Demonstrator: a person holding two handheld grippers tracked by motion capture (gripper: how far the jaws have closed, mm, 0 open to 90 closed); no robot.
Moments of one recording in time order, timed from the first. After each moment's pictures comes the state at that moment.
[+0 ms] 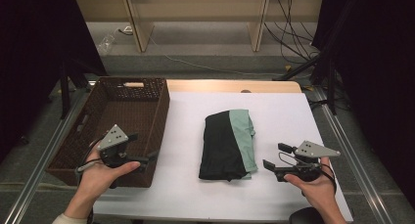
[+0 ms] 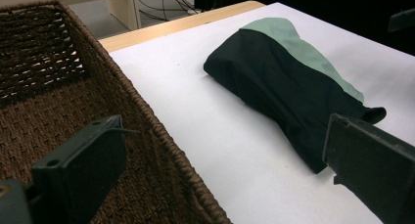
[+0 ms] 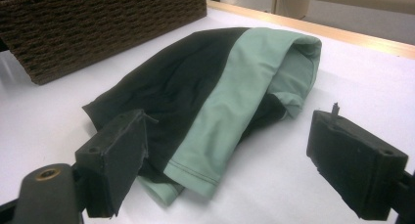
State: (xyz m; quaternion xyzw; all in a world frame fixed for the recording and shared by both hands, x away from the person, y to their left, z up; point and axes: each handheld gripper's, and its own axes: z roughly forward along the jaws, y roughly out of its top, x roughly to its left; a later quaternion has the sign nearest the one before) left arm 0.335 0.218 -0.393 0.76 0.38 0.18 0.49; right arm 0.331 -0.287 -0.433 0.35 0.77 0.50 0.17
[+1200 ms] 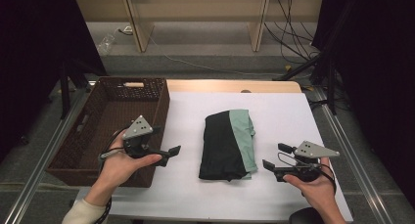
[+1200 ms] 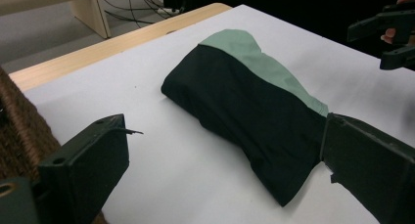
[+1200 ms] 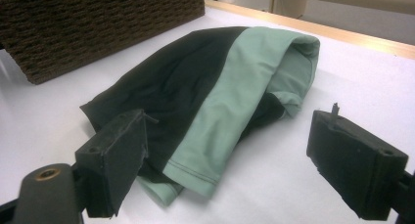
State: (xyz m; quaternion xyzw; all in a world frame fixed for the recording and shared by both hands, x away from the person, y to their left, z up) left arm 0.353 0.166 -0.374 0.78 0.34 0.16 0.50; right arm 0.330 -0.286 -0.432 0.35 0.77 0.50 0.18
